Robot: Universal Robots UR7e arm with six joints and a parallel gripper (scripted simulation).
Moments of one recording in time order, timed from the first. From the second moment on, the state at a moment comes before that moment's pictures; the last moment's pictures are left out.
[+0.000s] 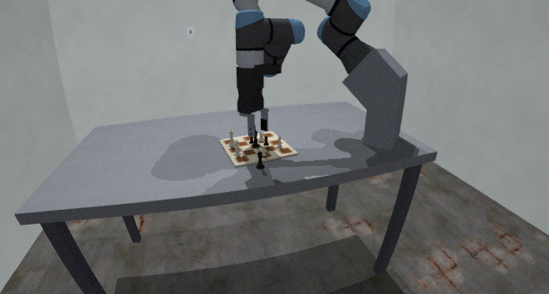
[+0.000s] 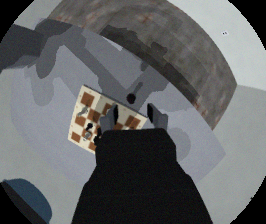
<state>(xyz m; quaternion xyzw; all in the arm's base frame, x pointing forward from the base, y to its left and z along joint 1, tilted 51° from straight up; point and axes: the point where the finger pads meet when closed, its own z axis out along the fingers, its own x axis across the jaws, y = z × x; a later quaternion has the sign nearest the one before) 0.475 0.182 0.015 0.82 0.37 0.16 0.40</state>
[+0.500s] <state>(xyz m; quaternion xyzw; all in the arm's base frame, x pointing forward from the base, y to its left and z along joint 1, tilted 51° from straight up) 0.483 0.180 0.025 0.88 0.22 0.23 0.36</state>
